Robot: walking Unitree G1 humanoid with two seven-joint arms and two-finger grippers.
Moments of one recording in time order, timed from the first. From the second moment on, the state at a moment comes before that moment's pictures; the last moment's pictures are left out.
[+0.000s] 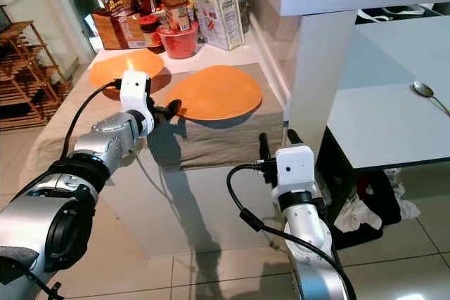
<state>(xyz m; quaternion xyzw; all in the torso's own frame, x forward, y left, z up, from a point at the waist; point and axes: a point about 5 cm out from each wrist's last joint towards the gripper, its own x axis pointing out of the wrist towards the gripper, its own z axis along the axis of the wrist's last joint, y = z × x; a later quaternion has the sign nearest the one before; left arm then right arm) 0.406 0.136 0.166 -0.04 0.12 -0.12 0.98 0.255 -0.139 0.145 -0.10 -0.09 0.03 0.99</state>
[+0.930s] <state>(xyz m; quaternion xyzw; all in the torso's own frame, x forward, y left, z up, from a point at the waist) 0.402 0.111 0.154 -0.16 0.16 -0.14 0.97 0.254 -0.140 0.142 -0.11 -0.08 0.03 0.99</state>
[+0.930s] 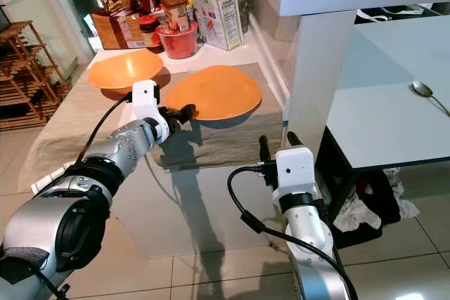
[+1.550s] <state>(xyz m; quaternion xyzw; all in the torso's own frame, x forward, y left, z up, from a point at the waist) 0.402 0.104 0.155 -0.15 0.16 -0.15 0.97 0.254 -0.140 0.142 -0.11 -0.08 0.03 0.99</state>
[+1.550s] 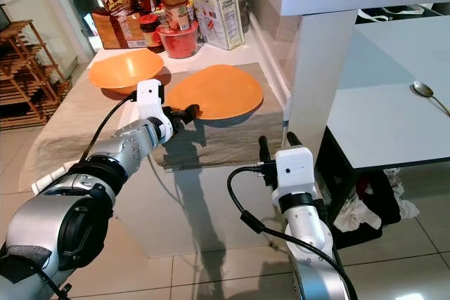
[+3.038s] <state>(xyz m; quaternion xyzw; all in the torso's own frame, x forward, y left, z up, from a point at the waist) 0.404 0.118 0.156 -0.26 0.18 -0.09 0.94 0.254 -0.139 0.141 -0.11 -0.07 0.04 0.99</state>
